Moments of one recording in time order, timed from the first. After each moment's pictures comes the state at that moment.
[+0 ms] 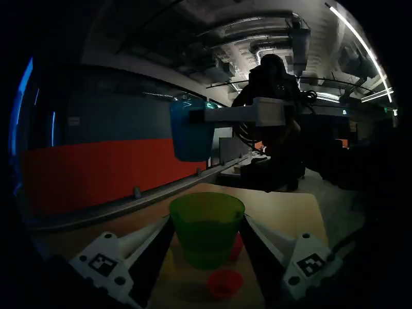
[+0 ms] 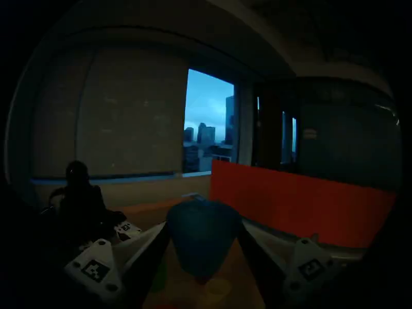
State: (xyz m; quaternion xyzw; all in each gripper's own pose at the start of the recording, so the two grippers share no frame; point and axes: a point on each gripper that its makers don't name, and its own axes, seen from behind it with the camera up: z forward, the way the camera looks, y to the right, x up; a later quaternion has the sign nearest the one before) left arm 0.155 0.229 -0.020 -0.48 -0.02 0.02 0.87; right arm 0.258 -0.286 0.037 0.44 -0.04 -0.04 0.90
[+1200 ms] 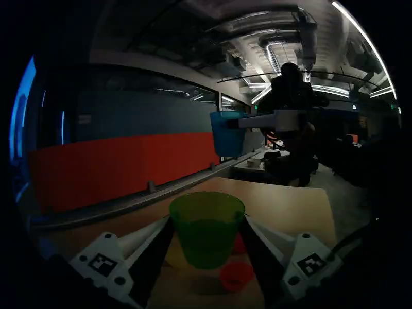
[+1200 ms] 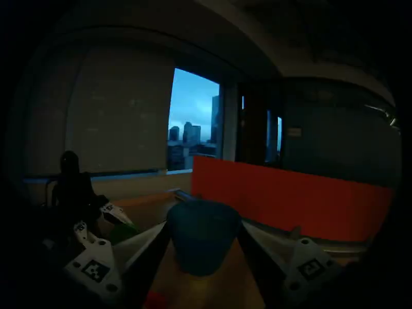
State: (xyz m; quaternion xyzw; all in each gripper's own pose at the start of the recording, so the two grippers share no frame) left arm 0.146 0.202 -0.008 -0.44 -0.04 0.03 0.90; right arm 0.241 -0.219 0.041 0.39 -0.04 -0.05 0.92
